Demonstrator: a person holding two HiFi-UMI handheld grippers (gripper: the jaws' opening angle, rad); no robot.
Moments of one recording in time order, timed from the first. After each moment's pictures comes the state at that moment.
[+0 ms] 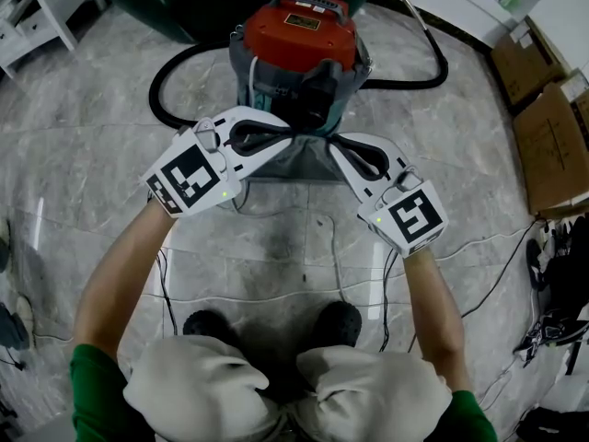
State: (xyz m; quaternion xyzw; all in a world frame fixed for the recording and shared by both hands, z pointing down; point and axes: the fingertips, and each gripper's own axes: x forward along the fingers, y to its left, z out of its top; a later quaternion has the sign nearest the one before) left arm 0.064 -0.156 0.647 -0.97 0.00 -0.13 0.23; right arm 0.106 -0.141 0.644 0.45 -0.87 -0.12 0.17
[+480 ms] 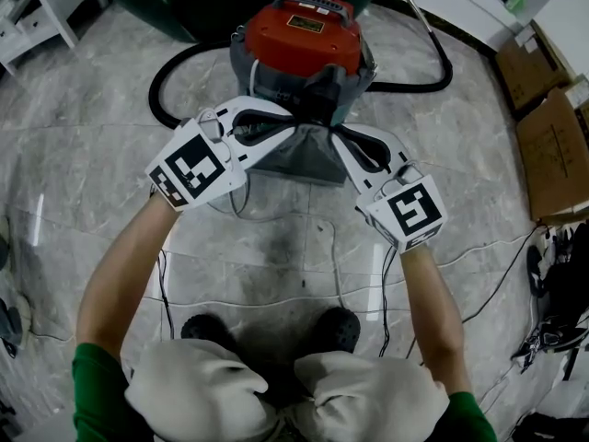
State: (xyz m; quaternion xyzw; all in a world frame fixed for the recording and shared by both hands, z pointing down) left arm 0.074 -0.184 0.644 -0.97 0.02 -0.13 0.22; right arm 0.118 -0.168 0.646 0.47 -0.86 -0.10 0.17
